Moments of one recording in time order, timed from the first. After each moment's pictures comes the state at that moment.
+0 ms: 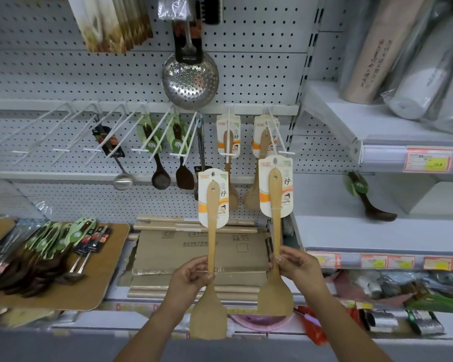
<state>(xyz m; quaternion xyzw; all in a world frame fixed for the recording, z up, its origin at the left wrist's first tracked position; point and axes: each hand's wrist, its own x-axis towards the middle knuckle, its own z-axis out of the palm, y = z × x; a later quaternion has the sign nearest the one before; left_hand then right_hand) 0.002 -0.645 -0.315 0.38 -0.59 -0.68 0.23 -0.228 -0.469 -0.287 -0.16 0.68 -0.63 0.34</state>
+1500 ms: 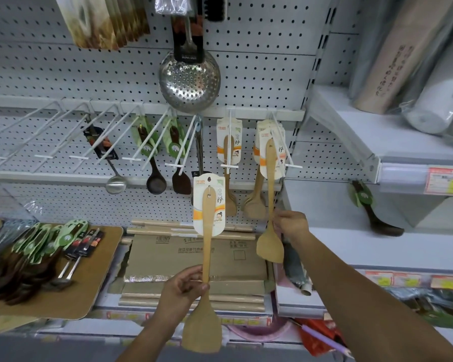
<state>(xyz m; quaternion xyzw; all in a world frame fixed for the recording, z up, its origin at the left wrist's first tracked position) -0.007 -0.657 -0.309 0.38 -0.57 -0.68 0.24 -0.341 -0.594 -0.277 -0.10 0.80 -0.51 0.30</state>
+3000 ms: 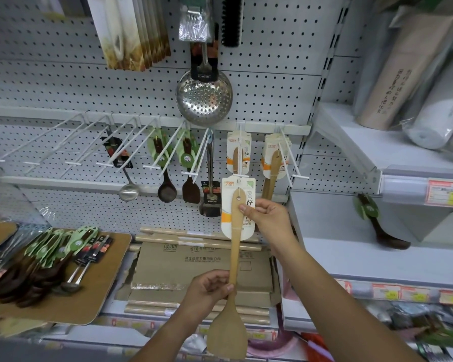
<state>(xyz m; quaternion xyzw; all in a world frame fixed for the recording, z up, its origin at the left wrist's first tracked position) -0.030 -0.644 -0.289 0.31 -0.57 -0.73 0.20 -0.221 -0.608 -0.162 -0.28 0.63 -0.65 0.32</state>
